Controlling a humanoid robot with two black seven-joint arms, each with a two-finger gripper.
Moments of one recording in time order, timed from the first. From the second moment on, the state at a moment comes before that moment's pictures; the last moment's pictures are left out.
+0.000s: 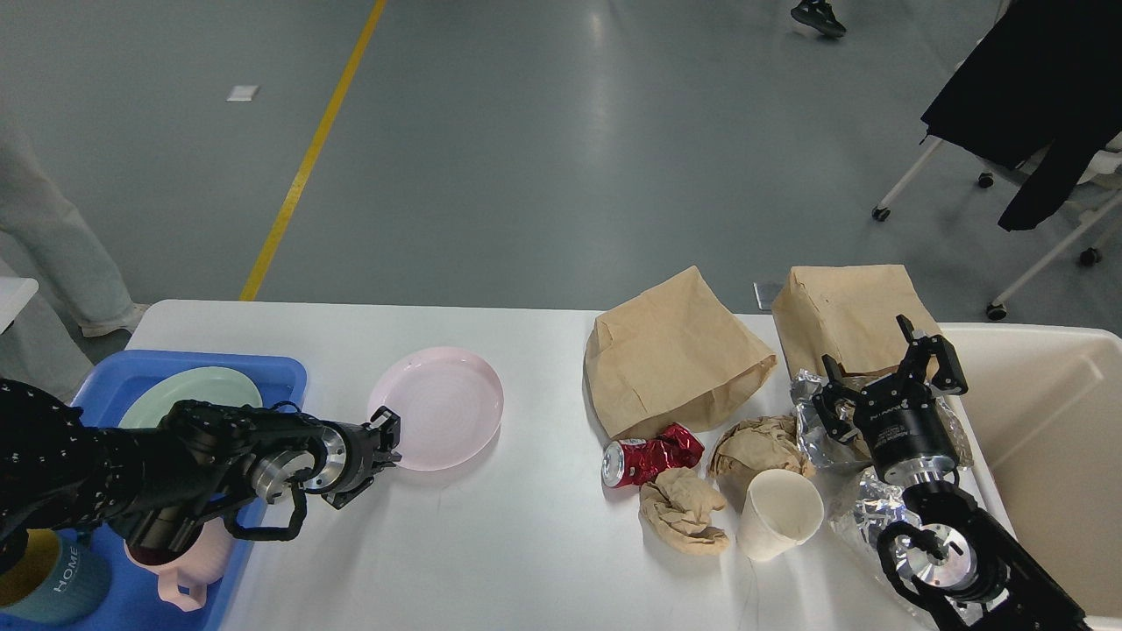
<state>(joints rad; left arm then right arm) -1.10 0.25 0.69 -0.82 -0.38 -0.02 0.11 0.18 -0.16 1.33 0.89 -0.47 0.31 0.36</state>
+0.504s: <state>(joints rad) -1.60 0.44 0.95 -1.30 -0.50 -0.04 0.17 0.18 -0.16 1.33 0.89 -0.47 0.31 0.36</state>
